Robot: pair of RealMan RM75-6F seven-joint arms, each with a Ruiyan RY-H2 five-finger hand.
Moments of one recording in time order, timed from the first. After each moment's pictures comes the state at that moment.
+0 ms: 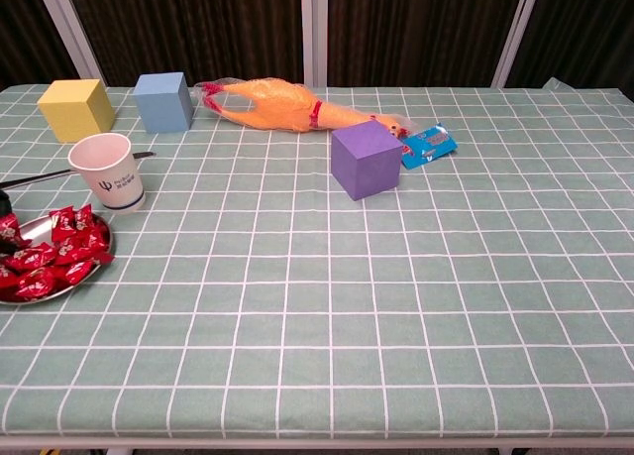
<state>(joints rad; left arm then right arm) -0.64 -1.41 -0.14 -1.48 0.29 0.89 0.39 0.22 -1.08 0.12 -1.57 -1.29 1.22 0.03</state>
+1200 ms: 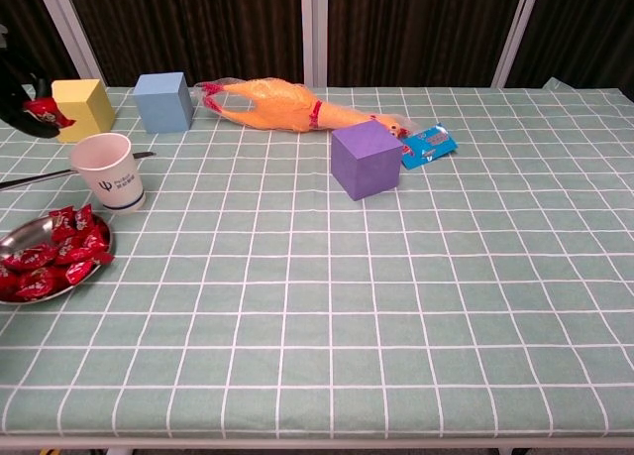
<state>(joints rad) -0.75 -1.24 -0.26 -1.78 0.36 1.02 0.42 0.21 -1.08 0.11 -1.57 -1.30 1.23 0.05</state>
